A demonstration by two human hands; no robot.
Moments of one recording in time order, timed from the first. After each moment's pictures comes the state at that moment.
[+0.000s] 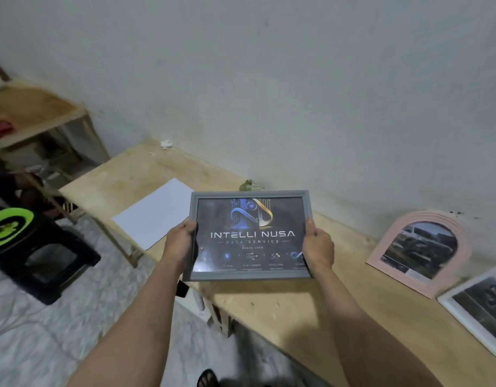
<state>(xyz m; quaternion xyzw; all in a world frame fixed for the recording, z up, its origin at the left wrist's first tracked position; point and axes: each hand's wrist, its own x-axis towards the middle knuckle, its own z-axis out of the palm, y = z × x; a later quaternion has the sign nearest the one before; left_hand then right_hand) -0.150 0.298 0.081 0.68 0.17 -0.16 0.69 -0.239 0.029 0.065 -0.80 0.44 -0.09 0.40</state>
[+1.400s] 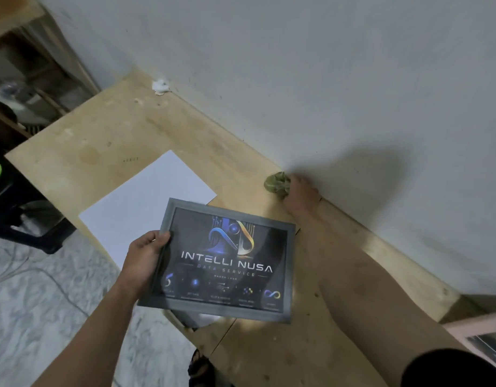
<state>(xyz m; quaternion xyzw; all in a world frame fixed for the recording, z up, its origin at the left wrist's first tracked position) 0.029 0.343 -0.036 0.70 0.28 -0.19 0.63 0.104 0.003 -0.081 -0.96 0.20 0.13 0.15</state>
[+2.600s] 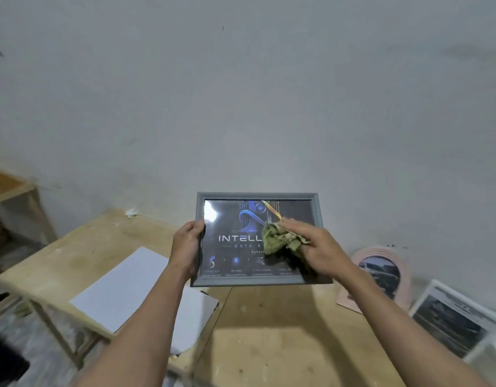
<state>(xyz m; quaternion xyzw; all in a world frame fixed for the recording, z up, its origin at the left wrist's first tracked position) -0.110 0.266 0.191 0.61 -0.02 -0.16 0.78 -0.260 0.020 0.215 -0.92 0.03 -0.18 0.33</state>
